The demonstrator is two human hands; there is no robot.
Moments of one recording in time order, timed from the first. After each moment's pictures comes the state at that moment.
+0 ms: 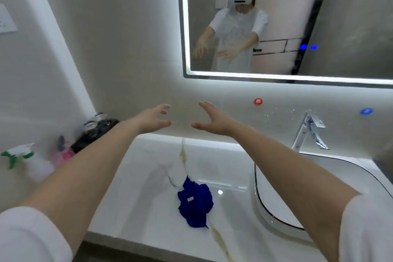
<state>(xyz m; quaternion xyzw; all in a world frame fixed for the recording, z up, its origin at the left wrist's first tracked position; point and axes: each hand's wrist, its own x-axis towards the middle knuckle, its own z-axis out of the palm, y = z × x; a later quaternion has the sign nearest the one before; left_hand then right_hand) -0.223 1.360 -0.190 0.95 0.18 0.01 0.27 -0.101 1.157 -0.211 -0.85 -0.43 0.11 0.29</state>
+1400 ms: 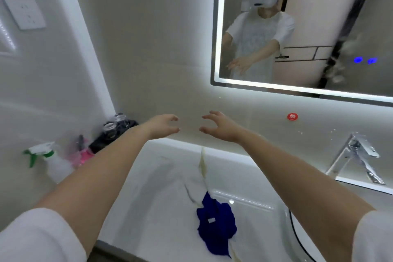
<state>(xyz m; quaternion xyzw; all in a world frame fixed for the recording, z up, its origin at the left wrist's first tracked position) -0.209 1.435 -0.200 0.95 0.20 -0.02 0.23 -0.075 1.255 -0.217 -0.86 -0.44 0.13 0.22</state>
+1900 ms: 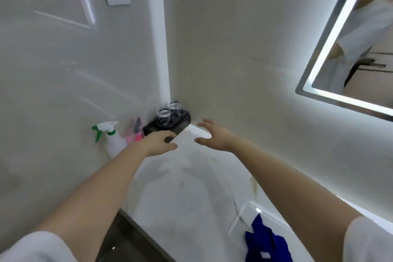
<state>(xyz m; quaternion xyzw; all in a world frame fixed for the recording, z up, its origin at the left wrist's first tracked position) -0.319 1.595 -0.268 0.88 0.38 -0.04 0.27 -0.140 1.475 -0.265 -0.79 -0.56 0.21 0.16</state>
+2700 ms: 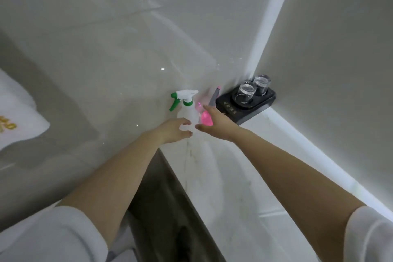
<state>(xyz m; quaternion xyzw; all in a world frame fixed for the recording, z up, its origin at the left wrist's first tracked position) -0.455 1.770 -0.386 0.78 0.51 -0.06 0.36 -0.281 1.715 -0.365 -0.67 -0.64 0.33 0.15</state>
